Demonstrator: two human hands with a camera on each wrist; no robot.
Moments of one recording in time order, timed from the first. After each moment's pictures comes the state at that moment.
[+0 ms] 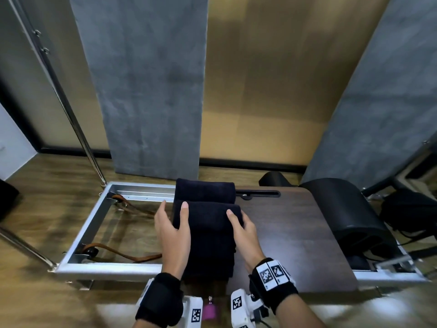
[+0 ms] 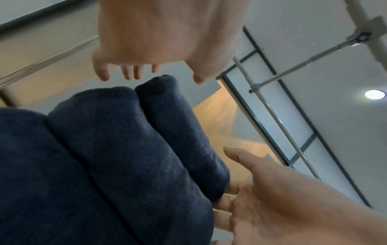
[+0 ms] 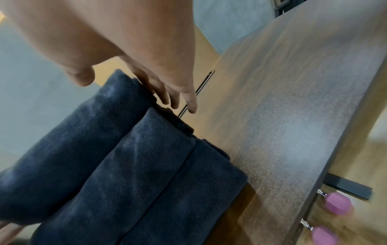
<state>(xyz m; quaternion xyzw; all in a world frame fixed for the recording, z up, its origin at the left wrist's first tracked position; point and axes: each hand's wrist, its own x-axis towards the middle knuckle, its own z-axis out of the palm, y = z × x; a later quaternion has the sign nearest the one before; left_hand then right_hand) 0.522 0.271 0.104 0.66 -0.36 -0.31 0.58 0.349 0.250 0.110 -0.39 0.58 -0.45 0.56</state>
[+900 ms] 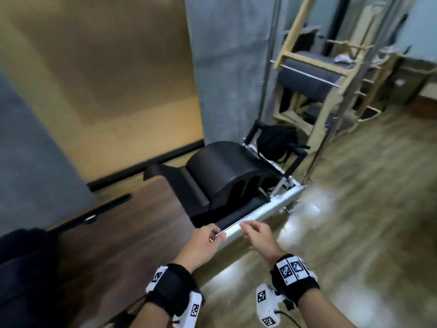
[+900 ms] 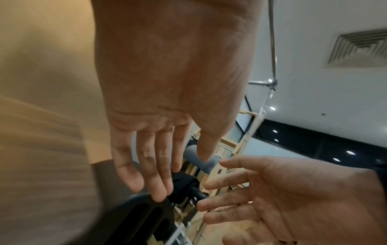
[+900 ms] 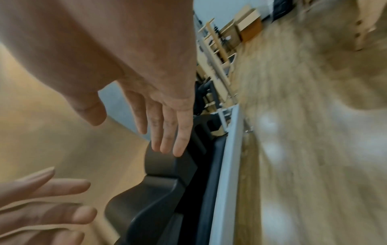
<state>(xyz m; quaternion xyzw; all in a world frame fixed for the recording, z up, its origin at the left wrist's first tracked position) 0.044 0.304 0.078 0.45 -0.79 -0.42 0.07 -0.133 0.395 0.066 -0.25 0.74 -0.45 0.44</state>
